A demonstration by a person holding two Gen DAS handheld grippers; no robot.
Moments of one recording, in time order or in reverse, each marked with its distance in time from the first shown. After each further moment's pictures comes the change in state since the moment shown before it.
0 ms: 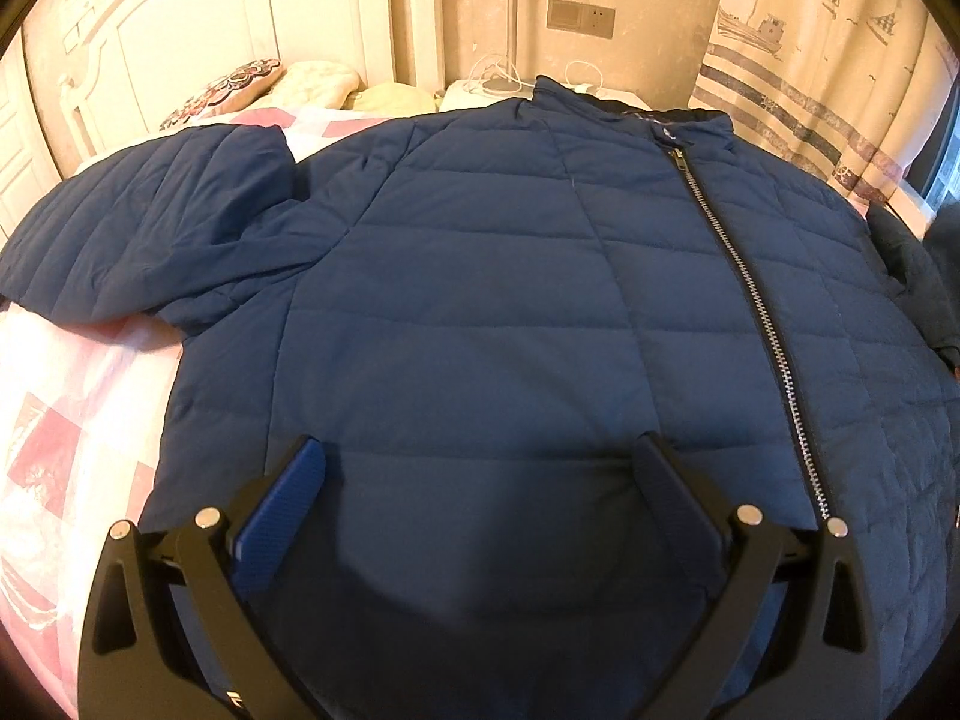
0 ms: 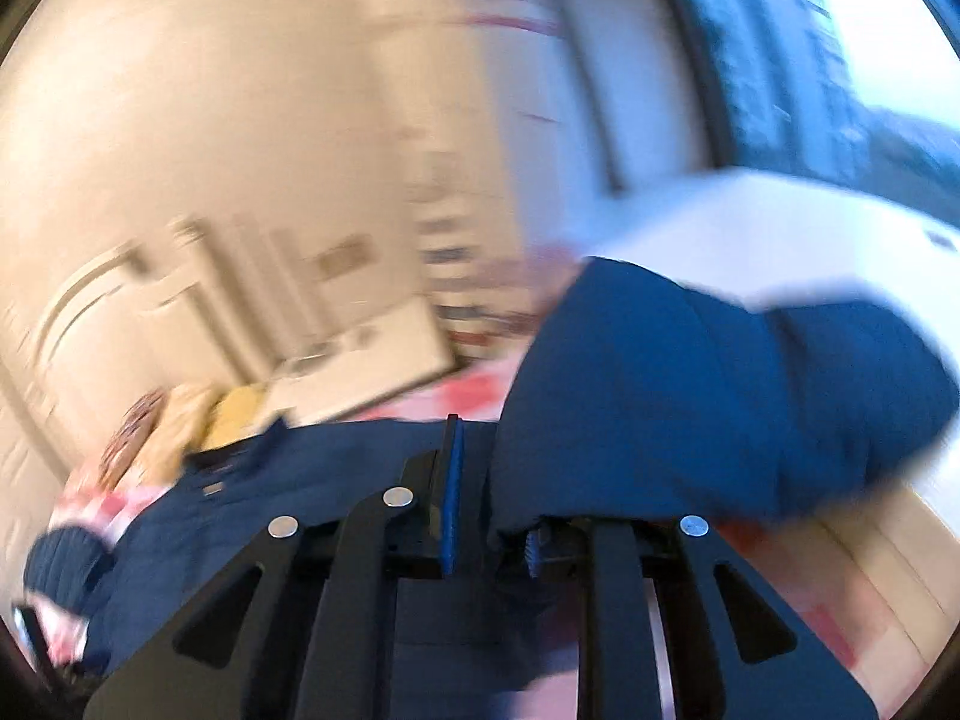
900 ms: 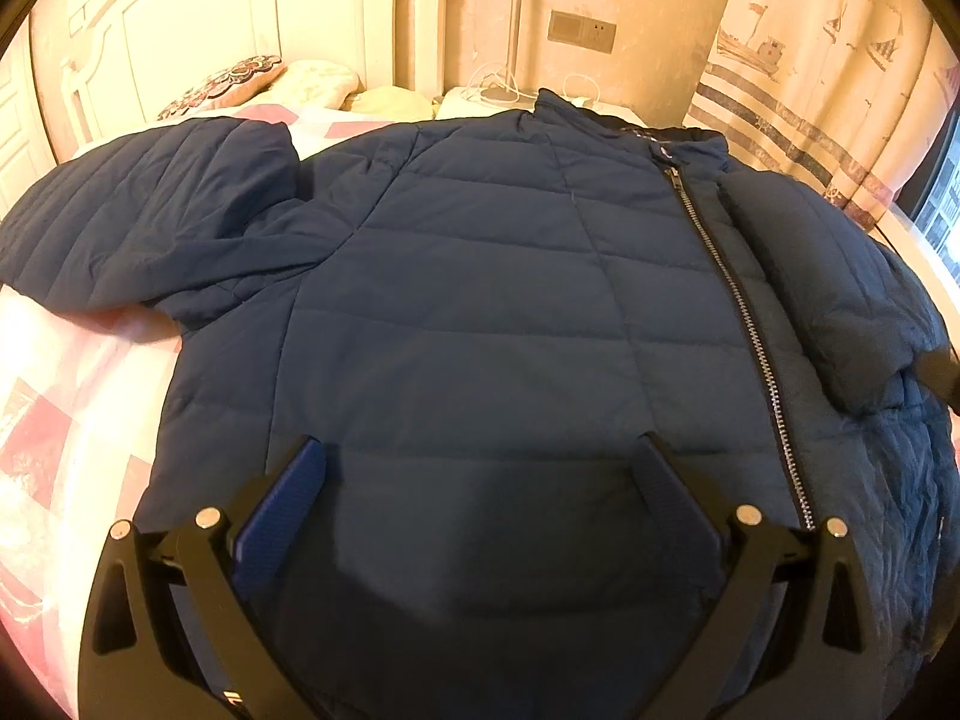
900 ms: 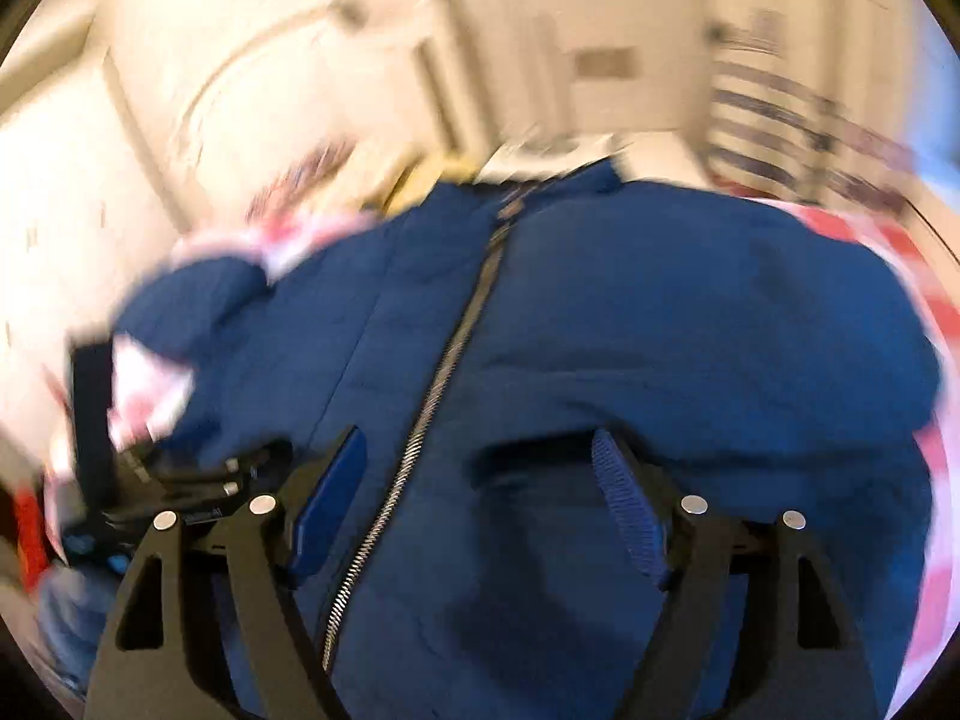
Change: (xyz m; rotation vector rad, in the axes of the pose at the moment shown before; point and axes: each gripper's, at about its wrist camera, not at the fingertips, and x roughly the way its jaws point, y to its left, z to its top) left arm -0.006 0.008 -0.002 -0.039 -0.020 -0.044; right arm 0.004 0.137 -0.098 -0.090 0.371 0.276
